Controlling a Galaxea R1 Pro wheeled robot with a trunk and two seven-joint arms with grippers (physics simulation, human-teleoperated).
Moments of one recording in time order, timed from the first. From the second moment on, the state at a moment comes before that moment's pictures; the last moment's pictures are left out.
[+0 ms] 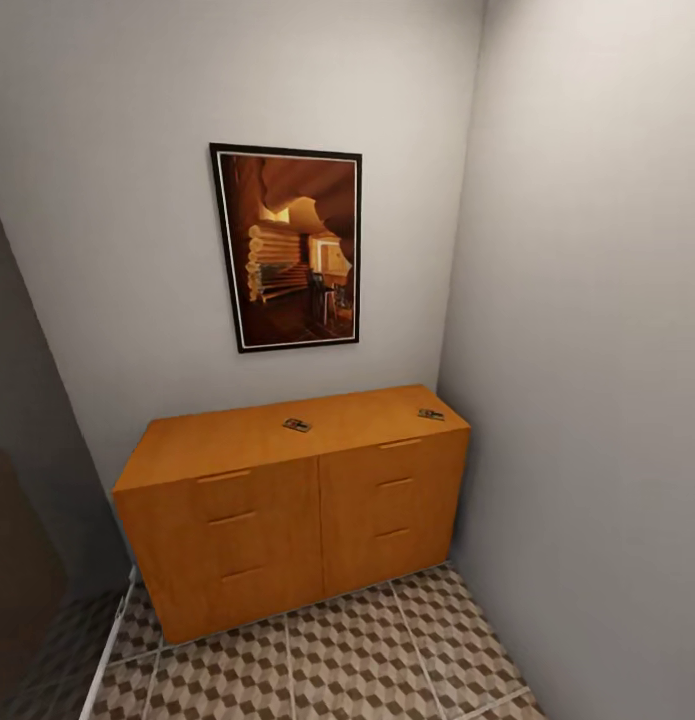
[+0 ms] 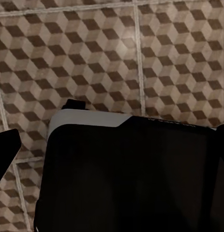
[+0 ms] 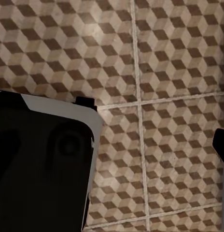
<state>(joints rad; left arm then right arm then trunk) -0.18 -0.04 -0.61 -0.01 0.79 -0.11 -0.01 -0.19 -0.05 0.15 0.03 0.05 -0.10 -0.03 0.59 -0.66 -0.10</state>
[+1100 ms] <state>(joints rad) -0.18 -0.04 -0.61 -0.01 0.80 -0.11 -0.01 -0.19 -0.05 0.15 0.03 0.05 -0.10 -0.03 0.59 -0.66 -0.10</state>
